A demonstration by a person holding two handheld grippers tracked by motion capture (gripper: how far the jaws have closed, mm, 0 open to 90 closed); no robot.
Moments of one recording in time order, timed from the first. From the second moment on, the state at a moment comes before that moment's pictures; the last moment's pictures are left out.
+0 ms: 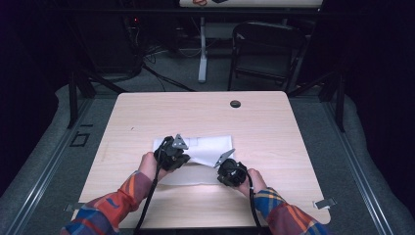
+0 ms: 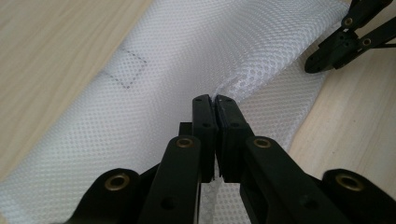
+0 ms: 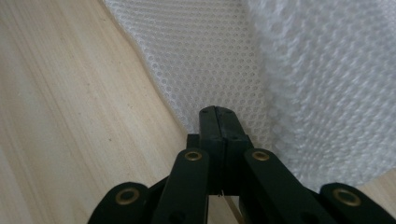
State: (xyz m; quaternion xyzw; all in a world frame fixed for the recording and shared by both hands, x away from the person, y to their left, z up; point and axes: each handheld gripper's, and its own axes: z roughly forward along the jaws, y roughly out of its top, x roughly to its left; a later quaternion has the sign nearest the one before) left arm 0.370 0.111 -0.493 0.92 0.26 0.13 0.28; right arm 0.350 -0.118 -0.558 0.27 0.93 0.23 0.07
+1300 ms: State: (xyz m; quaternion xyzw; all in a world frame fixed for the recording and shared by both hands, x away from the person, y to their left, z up) left arm 0.414 0.113 -0.439 0.89 0.28 0.19 0.30; right arm 0.339 -0.119 -0.555 0.26 0.94 0.21 0.04
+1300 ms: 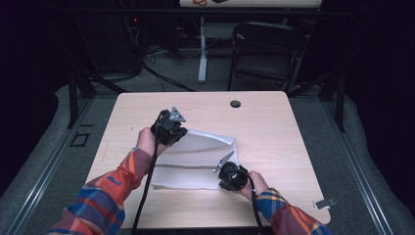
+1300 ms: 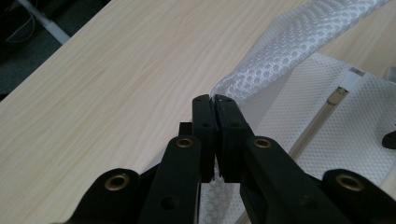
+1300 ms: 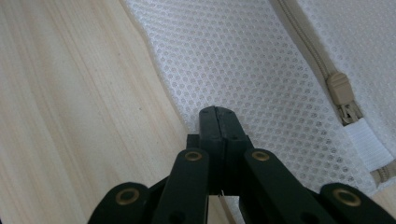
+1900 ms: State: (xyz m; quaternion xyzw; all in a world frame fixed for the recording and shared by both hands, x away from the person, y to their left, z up) left arm 0.441 0.112 -0.428 0.88 0.30 0.21 0.30; right arm 0.343 -0.123 -0.553 0.25 0.95 0.20 0.01
